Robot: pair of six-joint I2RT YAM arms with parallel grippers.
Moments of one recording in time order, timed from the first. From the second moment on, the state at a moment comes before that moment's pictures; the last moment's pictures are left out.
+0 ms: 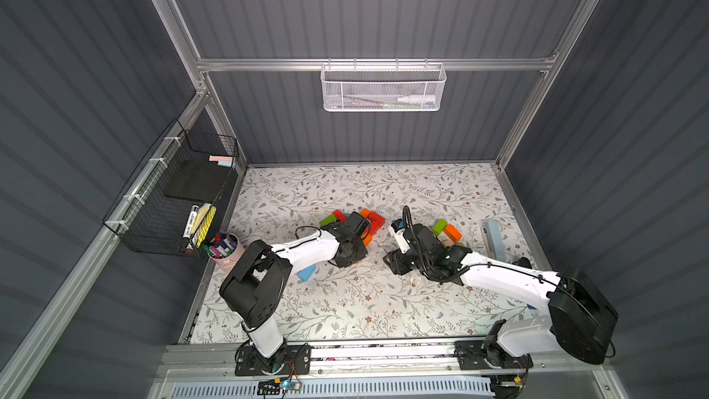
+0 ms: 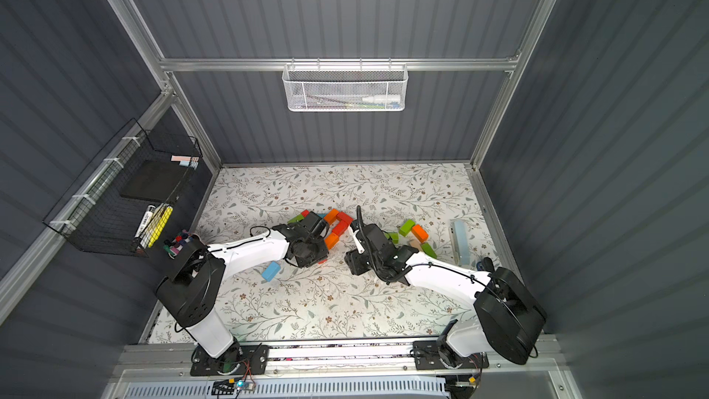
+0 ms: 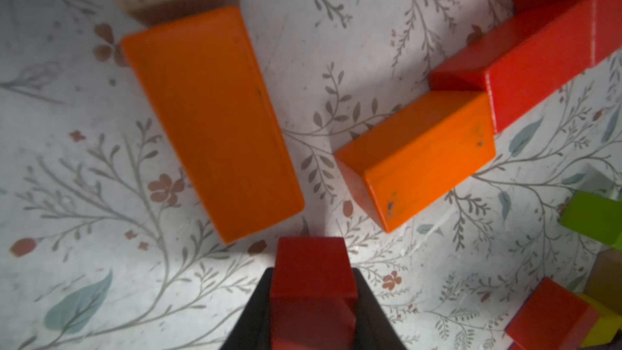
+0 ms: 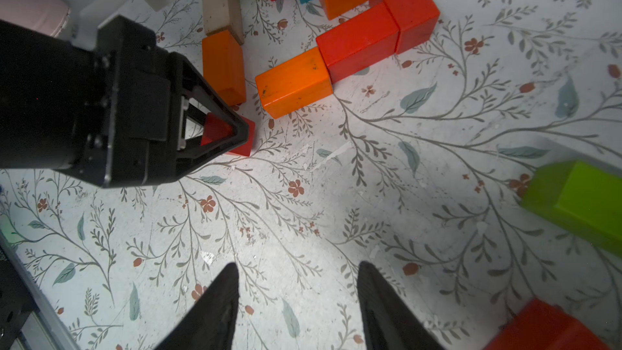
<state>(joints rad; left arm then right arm) -0.65 1.73 1.05 -0.51 -0.01 -1.07 0.80 1.39 0.77 -0.21 -0.03 0.34</state>
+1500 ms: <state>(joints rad) -0.52 1.55 0.89 -0.50 0.01 -0.91 0.84 1.86 0.96 0.08 -0.23 0.65</state>
